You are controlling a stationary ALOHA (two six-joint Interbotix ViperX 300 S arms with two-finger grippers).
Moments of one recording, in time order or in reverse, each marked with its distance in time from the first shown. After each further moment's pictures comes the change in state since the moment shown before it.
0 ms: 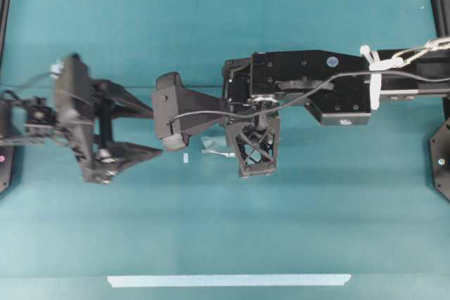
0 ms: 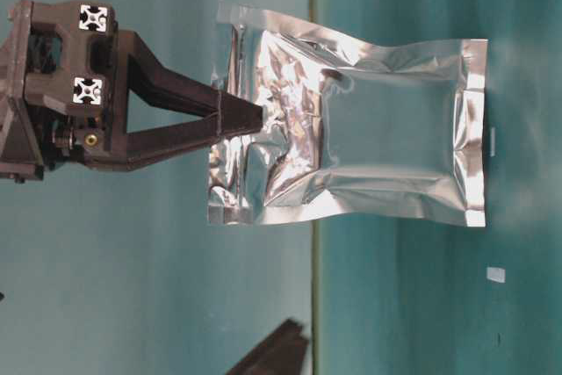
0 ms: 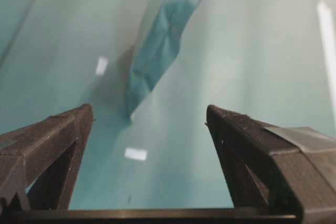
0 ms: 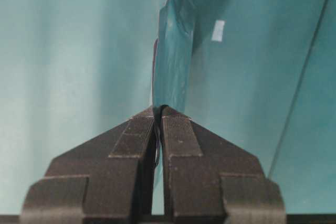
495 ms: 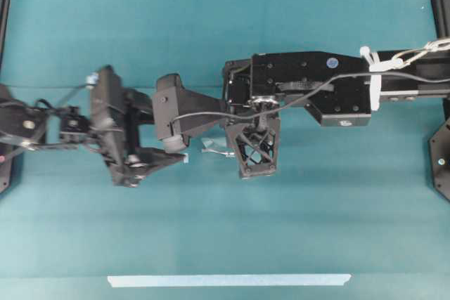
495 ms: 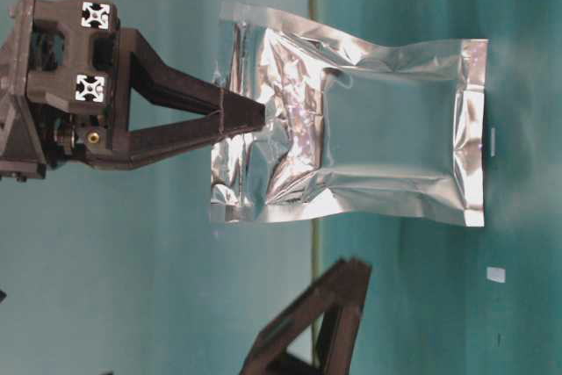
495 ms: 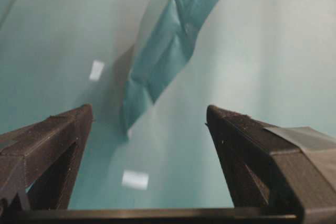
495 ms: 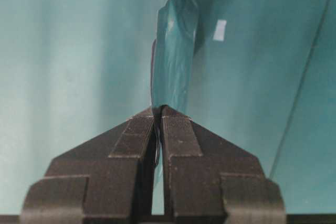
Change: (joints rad) left arm -0.003 0.253 -0.080 0.000 -0.212 -0.011; right arm 0.002 0.000 0.006 0.000 0.002 0.000
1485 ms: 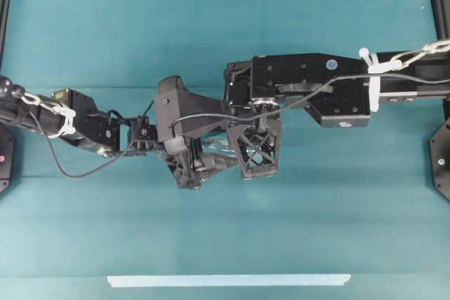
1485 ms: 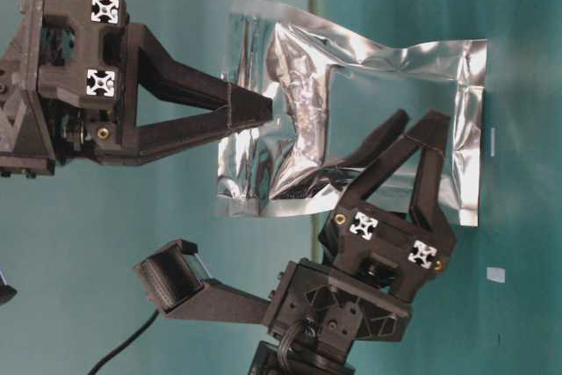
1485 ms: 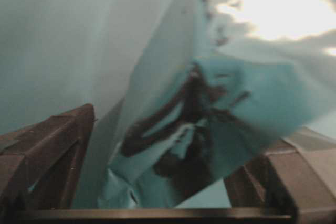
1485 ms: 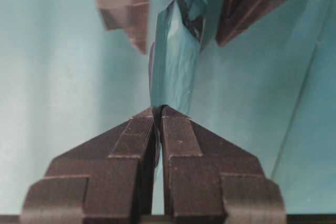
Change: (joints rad) left arm 0.006 0.351 -0.255 0.000 -0.115 -0.018; right arm 0.002 0.000 0.012 0.000 -0.002 0.002
